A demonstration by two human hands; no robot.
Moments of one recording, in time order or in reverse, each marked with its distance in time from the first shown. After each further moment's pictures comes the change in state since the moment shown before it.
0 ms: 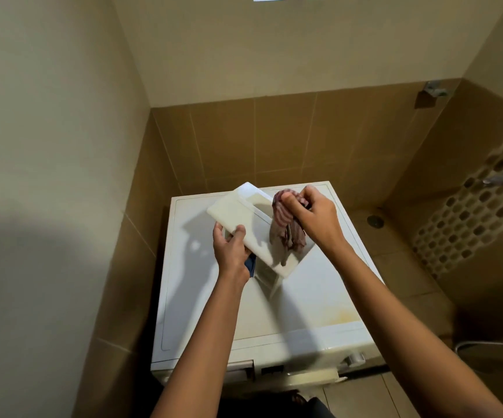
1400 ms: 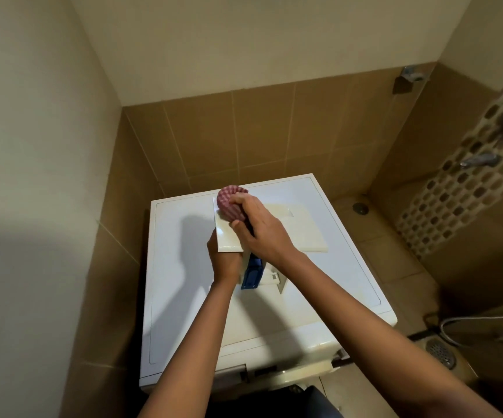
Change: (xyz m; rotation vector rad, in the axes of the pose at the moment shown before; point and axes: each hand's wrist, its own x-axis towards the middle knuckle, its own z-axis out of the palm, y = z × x) left_hand 0.015 -0.025 0.003 0.415 -0.127 0.438; right_hand -0.017 -0.006 0.053 -0.176 -0.184 -0.326
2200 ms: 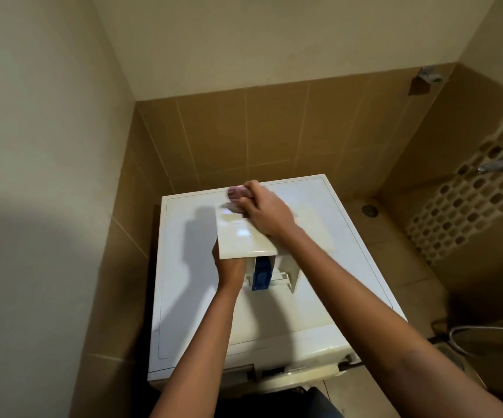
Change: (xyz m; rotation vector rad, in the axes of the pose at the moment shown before) left_hand 0.004 -0.033 -0.018 0.202 0.002 -0.319; right_hand 0.054 0.017 0.015 -0.085 -0.104 0.209
